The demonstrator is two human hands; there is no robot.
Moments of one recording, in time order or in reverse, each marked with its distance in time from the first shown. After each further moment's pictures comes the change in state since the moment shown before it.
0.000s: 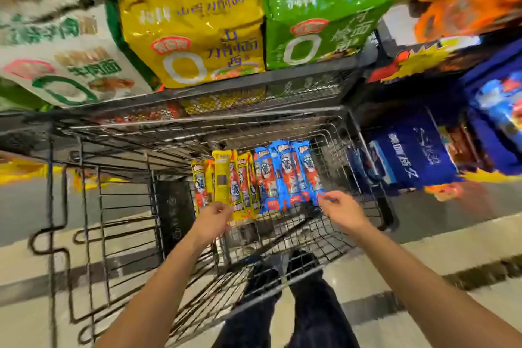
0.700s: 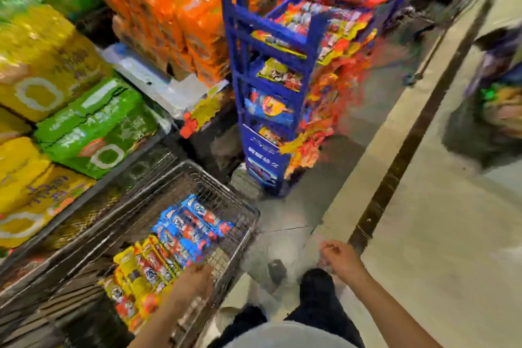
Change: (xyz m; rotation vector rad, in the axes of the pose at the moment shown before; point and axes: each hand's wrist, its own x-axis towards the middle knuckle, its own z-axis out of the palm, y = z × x) left_hand -0.141 0.101 0.148 0.435 -0.285 0.042; right_hand -0.228 0.222 -0.129 0.643 0.302 0.297
